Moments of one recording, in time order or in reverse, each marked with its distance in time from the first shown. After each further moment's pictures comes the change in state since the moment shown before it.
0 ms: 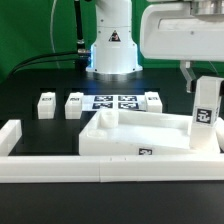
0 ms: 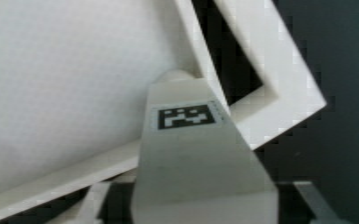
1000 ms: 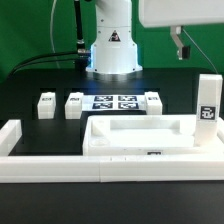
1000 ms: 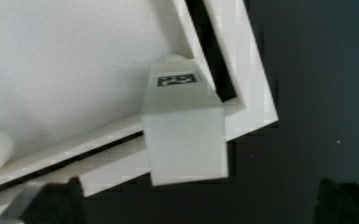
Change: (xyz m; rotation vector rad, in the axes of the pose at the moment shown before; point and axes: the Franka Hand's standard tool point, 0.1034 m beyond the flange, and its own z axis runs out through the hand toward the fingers) arm -0.016 -0.001 -0.048 0.047 -0.017 -0.255
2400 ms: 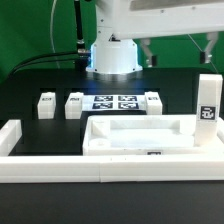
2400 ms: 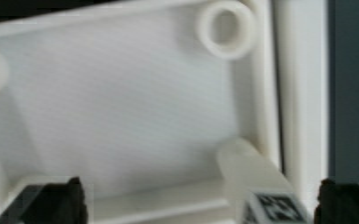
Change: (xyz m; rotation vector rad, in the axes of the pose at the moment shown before) arm -0.058 0.076 0.022 0.032 0.033 -0.235
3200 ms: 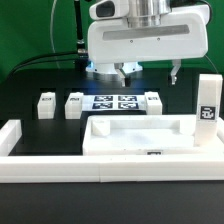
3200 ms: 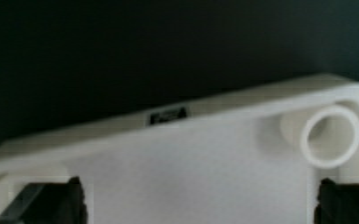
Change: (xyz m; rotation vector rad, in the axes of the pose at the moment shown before) arm -0.047 0.028 0.034 -0.009 -0.159 0.071
